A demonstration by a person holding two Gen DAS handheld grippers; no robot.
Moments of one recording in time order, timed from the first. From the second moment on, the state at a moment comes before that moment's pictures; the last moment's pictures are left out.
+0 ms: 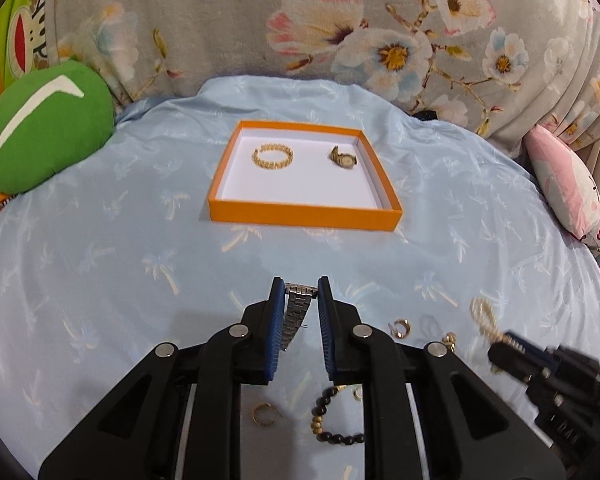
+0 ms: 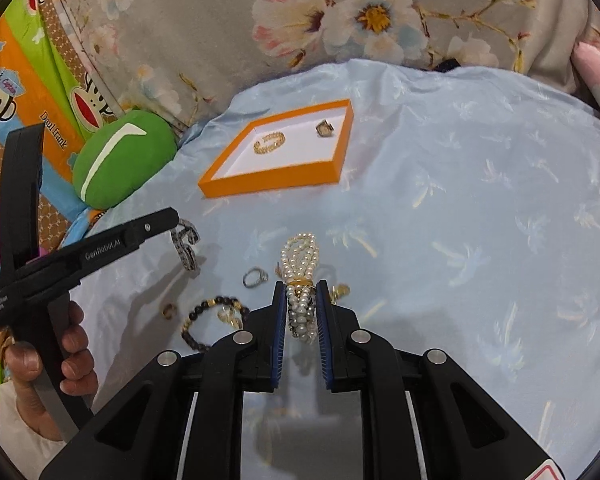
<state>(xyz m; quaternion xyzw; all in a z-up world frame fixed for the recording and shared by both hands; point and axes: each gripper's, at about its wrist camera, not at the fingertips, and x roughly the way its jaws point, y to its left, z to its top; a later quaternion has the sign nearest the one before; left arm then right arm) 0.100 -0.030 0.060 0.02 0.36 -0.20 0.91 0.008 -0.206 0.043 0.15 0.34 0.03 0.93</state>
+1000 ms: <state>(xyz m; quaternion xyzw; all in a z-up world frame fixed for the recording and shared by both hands) 0.291 -0.087 0.032 0.03 0.35 -0.16 0.92 0.240 -0.220 0.014 0.12 0.38 0.02 0.92</state>
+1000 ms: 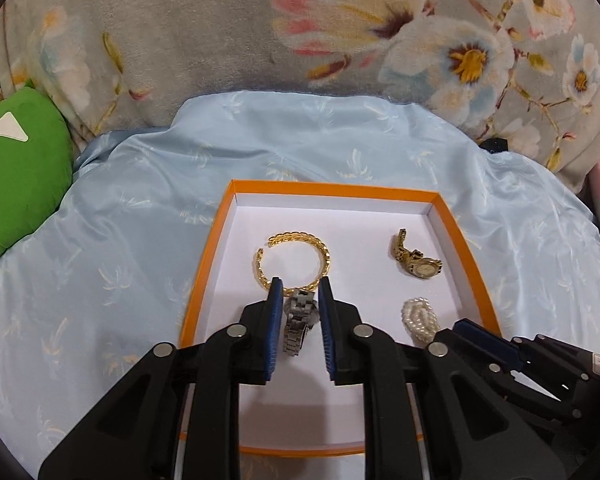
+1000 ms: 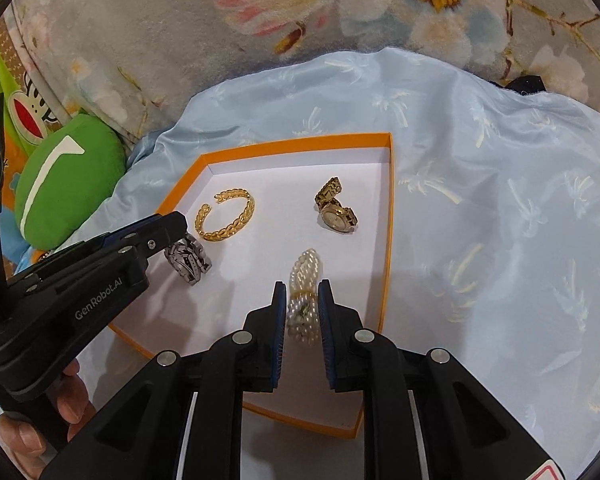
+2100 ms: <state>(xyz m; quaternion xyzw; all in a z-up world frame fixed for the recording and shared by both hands) 0.041 0.024 0.006 -0.01 0.38 -0.16 0.91 -0.030 -0.177 0.002 0.12 0.37 0.00 0.92</state>
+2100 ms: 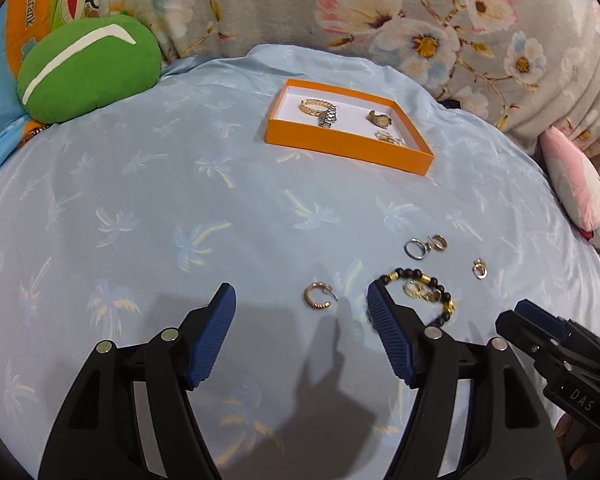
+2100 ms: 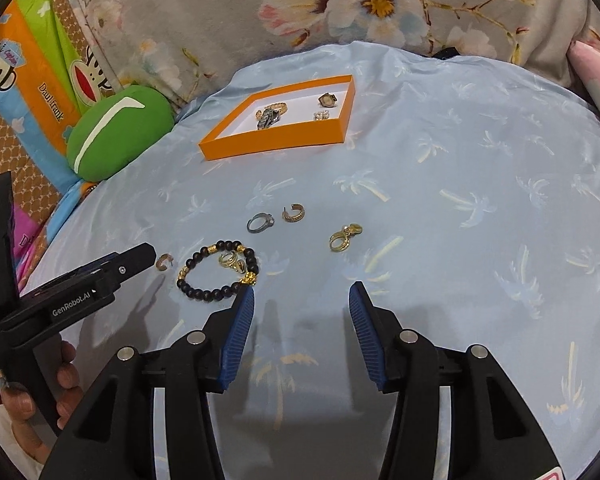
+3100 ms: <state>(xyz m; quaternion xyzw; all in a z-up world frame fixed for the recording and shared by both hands) 0.044 0.046 -0.004 -0.05 0.40 -0.15 0.90 0.023 -0.143 -0.006 0.10 0.42 0.03 0.90</state>
